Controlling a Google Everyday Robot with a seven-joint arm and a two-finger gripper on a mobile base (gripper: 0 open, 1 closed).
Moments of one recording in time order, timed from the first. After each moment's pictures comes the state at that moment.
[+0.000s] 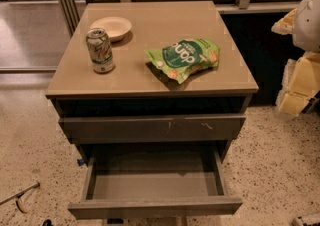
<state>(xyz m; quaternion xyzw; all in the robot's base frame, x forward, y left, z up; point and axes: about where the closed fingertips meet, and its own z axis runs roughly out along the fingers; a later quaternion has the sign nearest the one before) 0.438 -0.217 0.976 -0.60 0.78 -0.03 0.16</state>
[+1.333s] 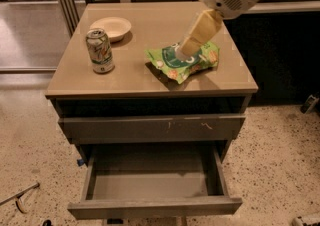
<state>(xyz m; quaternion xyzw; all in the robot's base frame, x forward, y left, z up) 0.577 -0.071 0.993 -0.59 0.73 0.10 0.34</state>
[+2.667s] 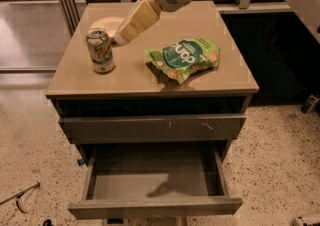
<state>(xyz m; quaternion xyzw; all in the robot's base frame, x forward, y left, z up) 0.613 0.051 1.010 -0.58 0.67 0.20 0.42</state>
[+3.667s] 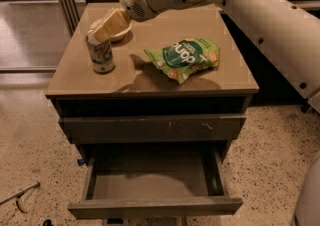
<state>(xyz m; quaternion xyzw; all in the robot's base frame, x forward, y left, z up) 0.670 0.119 0.982 -0.55 0.65 0.24 0.48</state>
